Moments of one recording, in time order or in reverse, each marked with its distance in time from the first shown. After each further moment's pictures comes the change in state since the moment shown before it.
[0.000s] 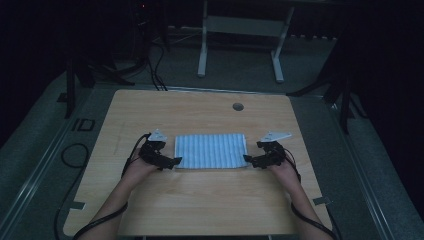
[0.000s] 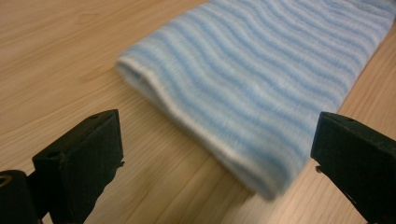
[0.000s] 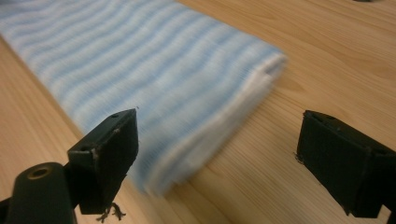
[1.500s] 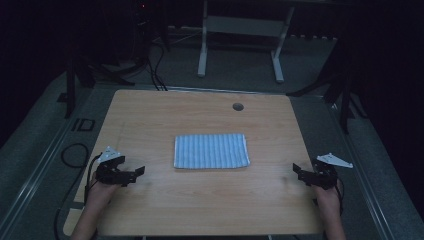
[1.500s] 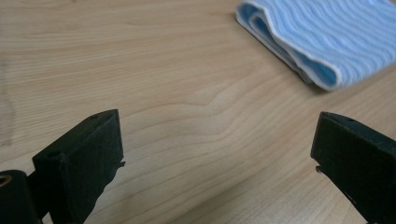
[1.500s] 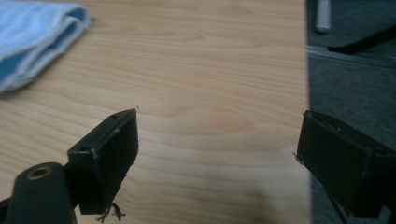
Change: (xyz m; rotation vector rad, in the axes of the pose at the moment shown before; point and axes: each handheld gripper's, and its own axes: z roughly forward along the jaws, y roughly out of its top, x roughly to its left) left arm 0.028 -0.092 -0.082 -0.149 0.182 -0.210; right arm -0.039 -0.105 -0.113 -0.113 -0.411 0.306
